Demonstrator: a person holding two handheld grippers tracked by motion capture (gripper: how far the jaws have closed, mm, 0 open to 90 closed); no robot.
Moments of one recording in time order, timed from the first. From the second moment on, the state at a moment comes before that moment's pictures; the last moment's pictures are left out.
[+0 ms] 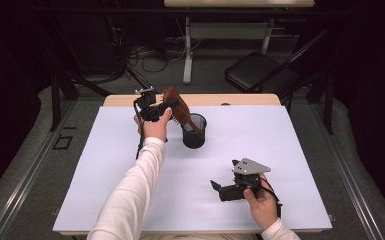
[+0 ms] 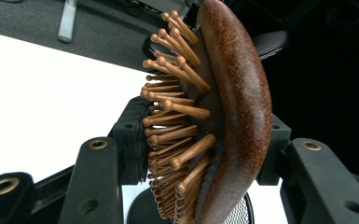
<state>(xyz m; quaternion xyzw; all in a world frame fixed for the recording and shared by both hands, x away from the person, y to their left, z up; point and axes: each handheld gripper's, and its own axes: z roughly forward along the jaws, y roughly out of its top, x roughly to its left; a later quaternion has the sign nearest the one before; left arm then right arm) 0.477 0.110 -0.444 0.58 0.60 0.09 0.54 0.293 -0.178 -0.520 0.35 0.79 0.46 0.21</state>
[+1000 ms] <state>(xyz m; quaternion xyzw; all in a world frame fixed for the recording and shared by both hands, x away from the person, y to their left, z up) 0.475 0.115 -0.447 0.58 0.60 0.09 0.54 0.293 -0.177 -0.522 0.35 0.79 0.46 0.20</state>
